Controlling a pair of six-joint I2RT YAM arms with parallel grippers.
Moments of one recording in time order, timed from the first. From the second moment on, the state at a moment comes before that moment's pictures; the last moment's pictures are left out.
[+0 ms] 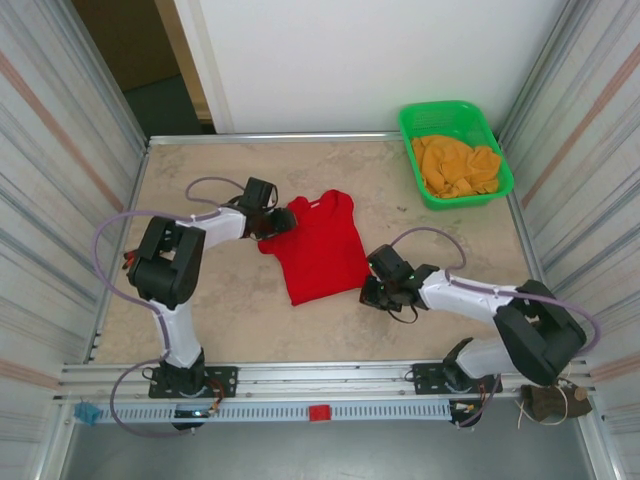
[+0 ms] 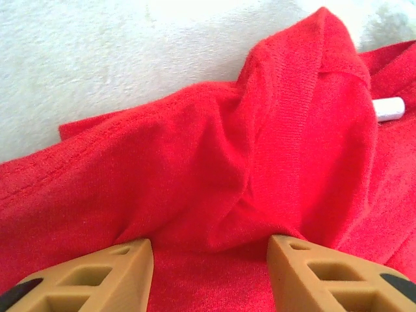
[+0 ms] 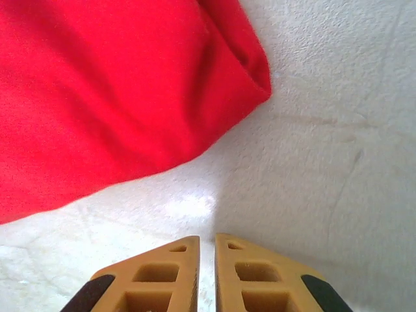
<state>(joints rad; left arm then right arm) -0.37 1.90 1.13 -0.19 0.20 -0.62 0.73 1.32 0.57 -0.35 -0.09 0.96</state>
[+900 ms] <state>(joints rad) -0.23 1.93 1.31 -0.48 0.15 -0.77 0.37 2.17 1.76 -0.68 -0.26 0.37</state>
